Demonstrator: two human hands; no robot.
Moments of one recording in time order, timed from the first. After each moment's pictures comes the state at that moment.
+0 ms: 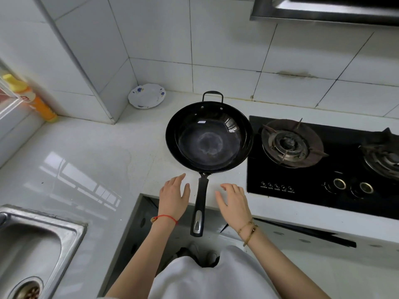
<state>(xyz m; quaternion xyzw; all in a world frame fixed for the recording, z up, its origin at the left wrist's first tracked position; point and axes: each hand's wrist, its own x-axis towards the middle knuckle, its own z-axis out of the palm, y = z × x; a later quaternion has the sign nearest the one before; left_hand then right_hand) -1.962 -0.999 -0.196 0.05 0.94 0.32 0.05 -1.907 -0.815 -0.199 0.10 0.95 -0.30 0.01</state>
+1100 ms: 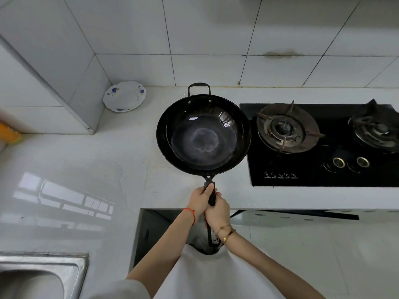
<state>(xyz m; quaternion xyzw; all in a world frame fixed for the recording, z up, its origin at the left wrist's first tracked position) -2.002 -0.956 -0.231 -0.09 0.66 0.64 0.39 -1.949 -0.910 -0.220 0.40 0.74 -0.54 0.05</state>
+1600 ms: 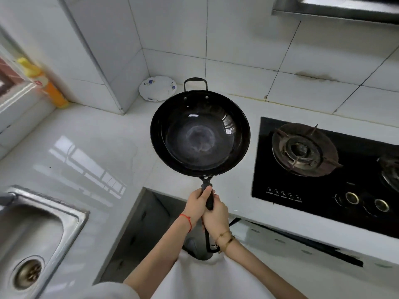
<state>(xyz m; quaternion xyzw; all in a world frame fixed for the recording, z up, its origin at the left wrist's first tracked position) -1.950 -0.944 -0.210 -0.15 0.63 0.71 0.26 -1.913 -0.880 -0.195 0.26 0.80 -0.54 0.08</state>
